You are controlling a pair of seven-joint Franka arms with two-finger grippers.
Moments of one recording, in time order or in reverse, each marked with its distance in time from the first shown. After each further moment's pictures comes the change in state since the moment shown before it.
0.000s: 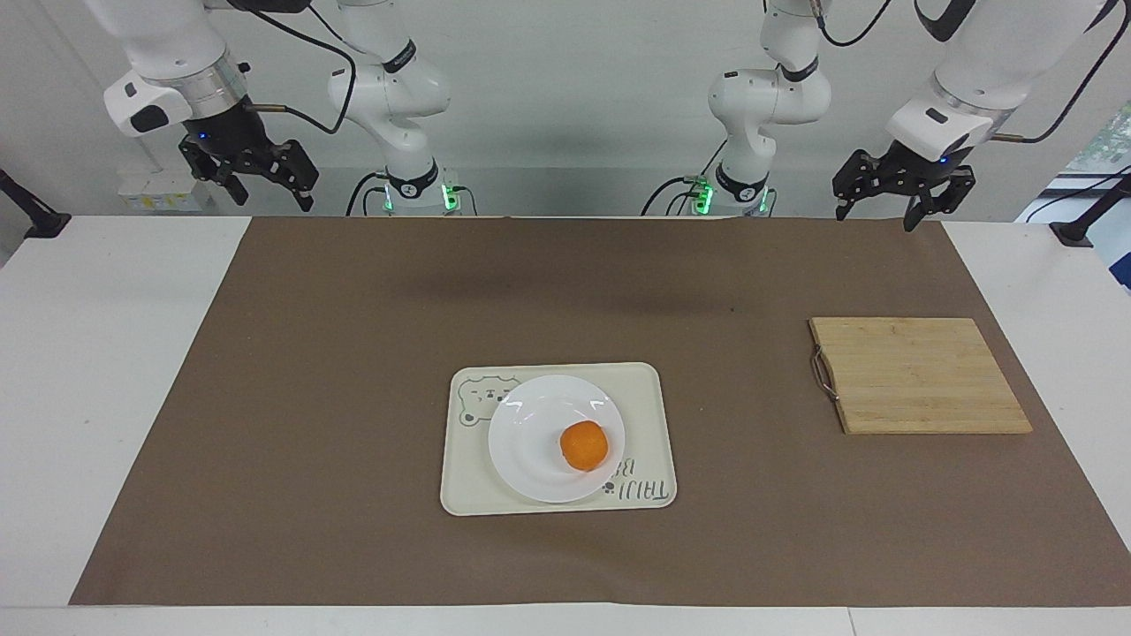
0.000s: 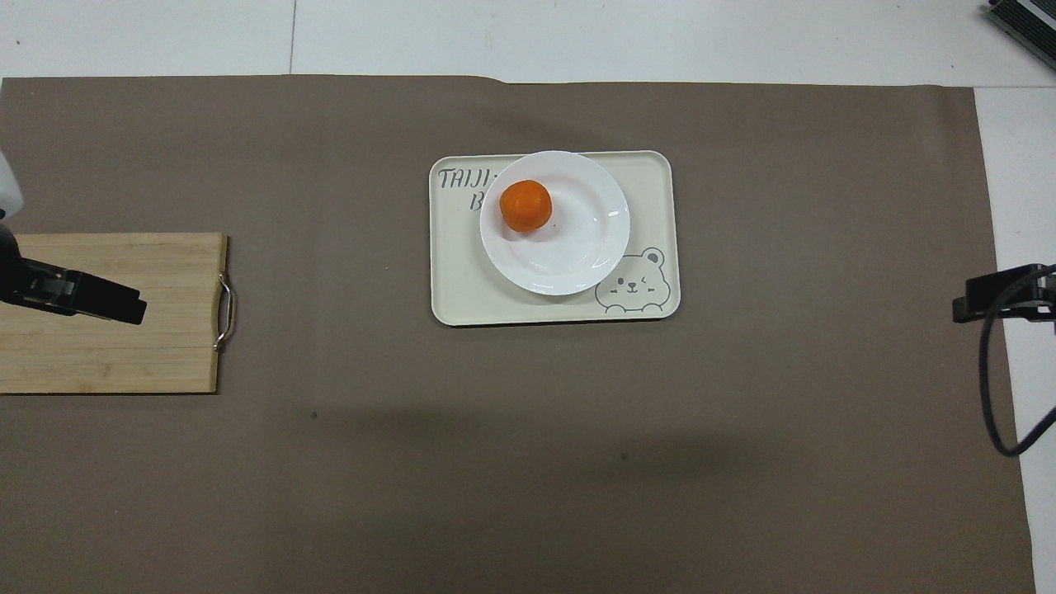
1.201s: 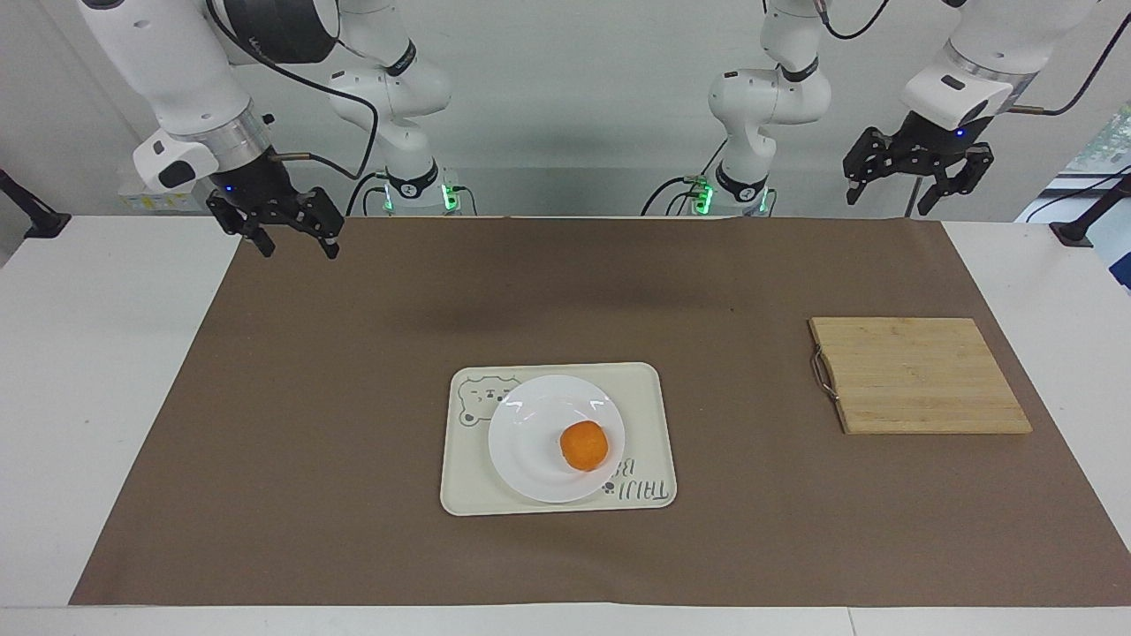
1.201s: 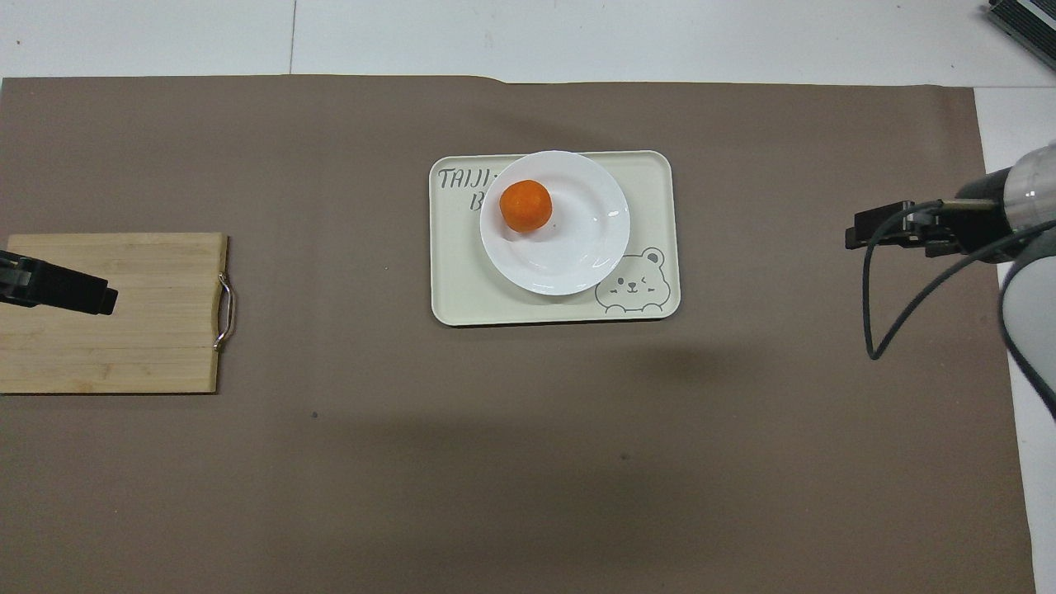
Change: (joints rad) left arm 0.000 0.025 -0.002 0.126 0.006 -0.038 0.004; right arm 0.089 0.110 -0.060 0.061 0.059 0.089 0.000
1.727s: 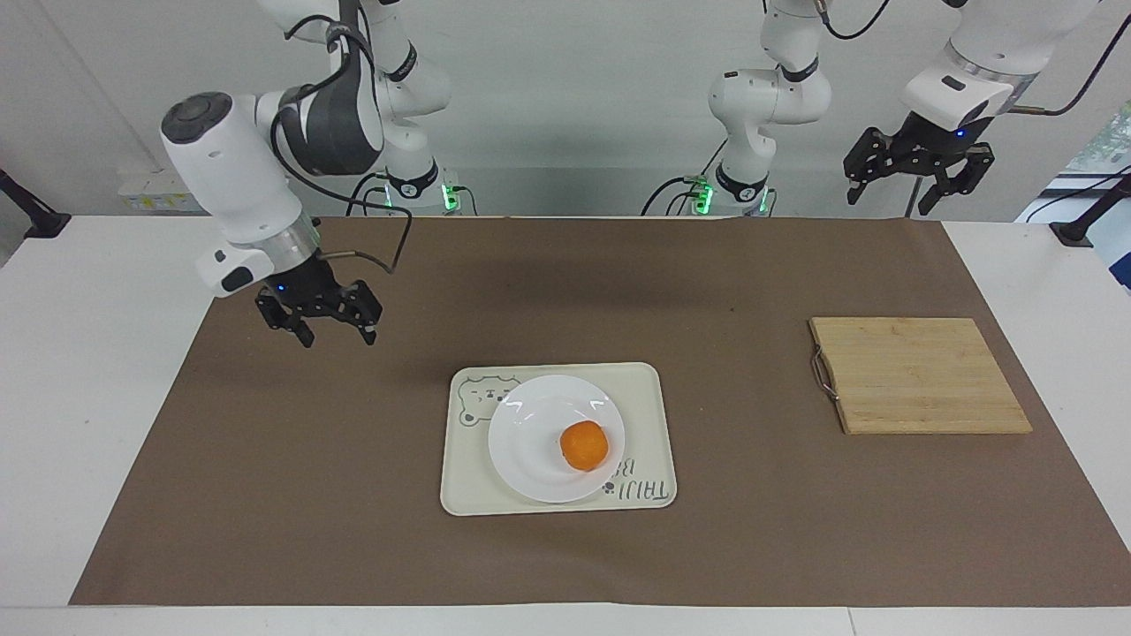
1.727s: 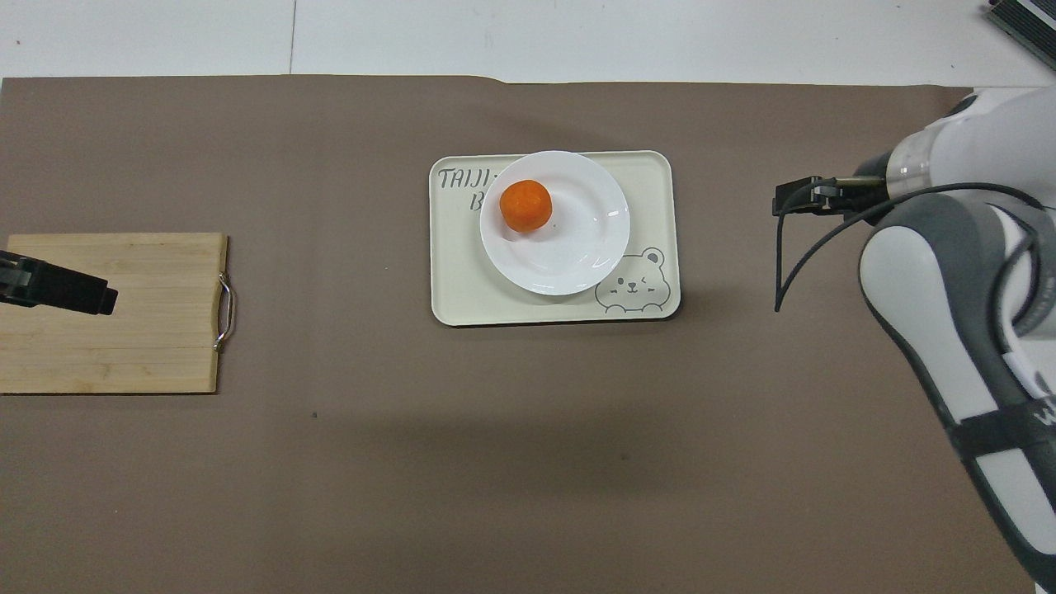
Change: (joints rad) left arm 0.000 0.000 0.001 0.000 0.005 -0.018 0.004; right arm 0.015 0.077 0.004 -0.167 0.085 0.358 -0.076
